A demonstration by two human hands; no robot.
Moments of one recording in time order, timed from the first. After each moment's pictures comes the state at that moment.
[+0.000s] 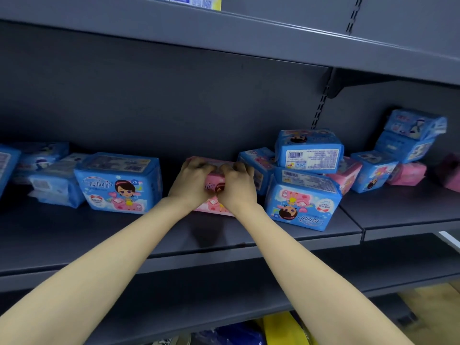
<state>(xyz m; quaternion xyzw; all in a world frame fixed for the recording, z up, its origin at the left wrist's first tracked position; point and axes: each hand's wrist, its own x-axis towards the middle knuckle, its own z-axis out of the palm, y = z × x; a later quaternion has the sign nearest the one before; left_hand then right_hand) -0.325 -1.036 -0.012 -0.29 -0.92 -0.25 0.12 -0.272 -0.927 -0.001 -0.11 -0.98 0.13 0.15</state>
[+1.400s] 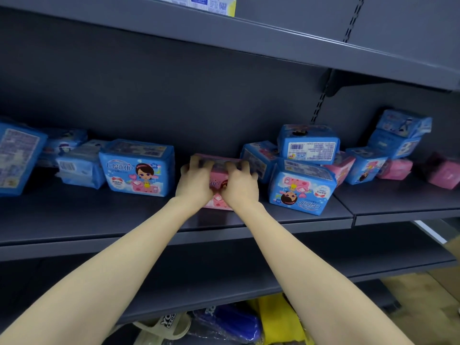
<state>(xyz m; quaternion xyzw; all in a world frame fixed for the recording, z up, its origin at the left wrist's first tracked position) -0.284 -1.062 -0.017 -0.22 -0.94 -0.25 0.07 -0.234 -0.964 -0.003 -0.15 -0.97 0.14 0.14</state>
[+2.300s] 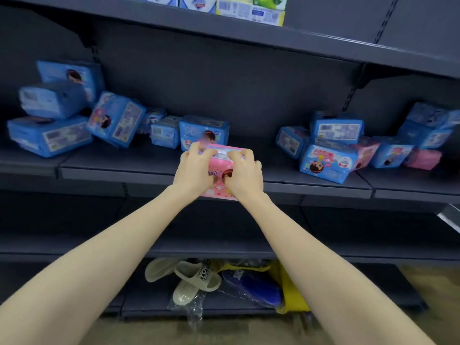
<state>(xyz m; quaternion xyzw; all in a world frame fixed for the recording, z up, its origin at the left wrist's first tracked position) -0.147 -1.213 -0.010 -0.17 -0.94 -0.28 0.14 -0.114 -1.096 -0.001 -0.06 -0.97 0.18 0.16</state>
